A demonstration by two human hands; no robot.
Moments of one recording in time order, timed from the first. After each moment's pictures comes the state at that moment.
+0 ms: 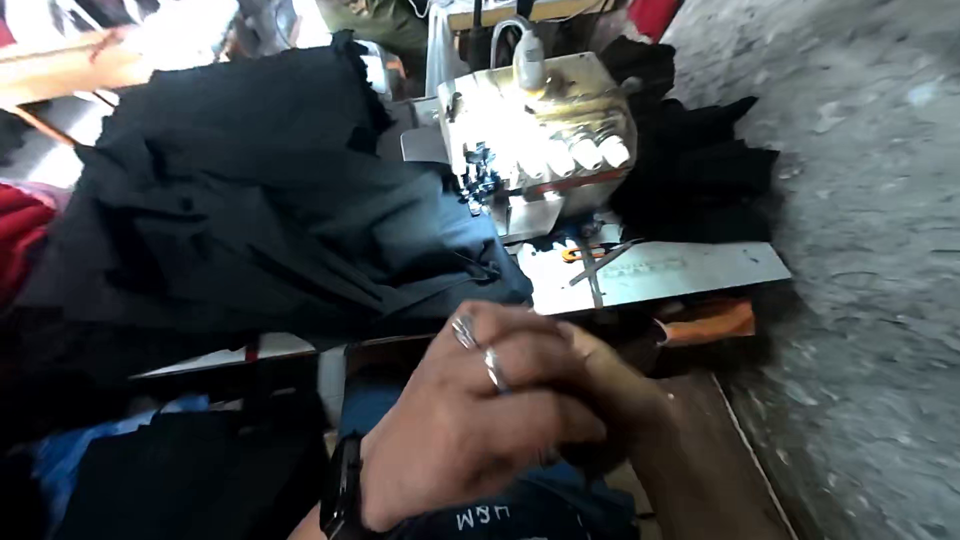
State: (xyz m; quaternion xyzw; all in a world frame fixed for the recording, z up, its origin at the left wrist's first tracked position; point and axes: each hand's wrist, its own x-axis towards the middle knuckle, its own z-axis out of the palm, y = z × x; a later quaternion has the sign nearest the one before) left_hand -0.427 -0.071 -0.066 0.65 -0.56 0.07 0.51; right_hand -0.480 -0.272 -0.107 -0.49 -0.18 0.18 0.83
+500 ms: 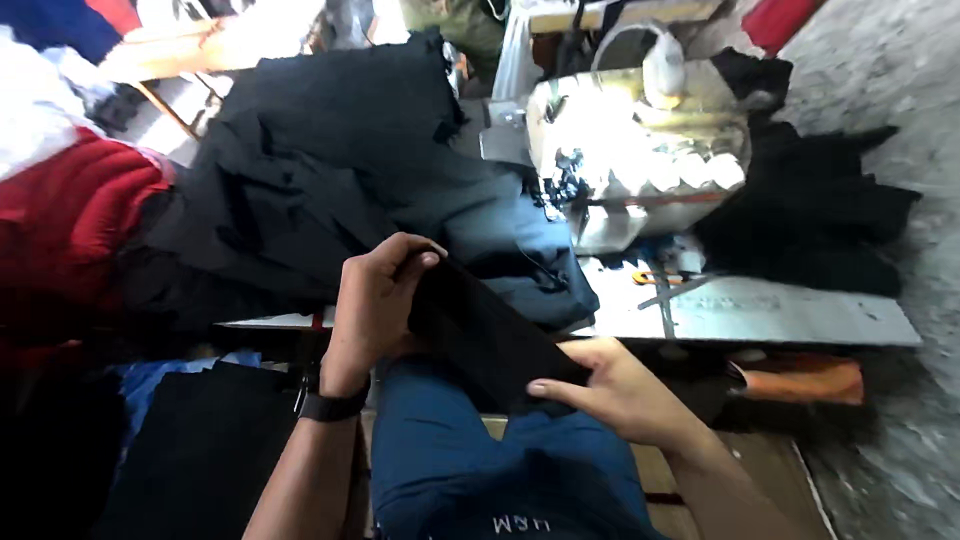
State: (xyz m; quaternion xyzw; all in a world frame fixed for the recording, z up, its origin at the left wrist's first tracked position) left_hand -0.352 0.029 -0.076 0.85 -0.27 0.14 0.43; right_hand -0.460 -0.243 -0.141 -0.79 -0.13 0.04 0.60
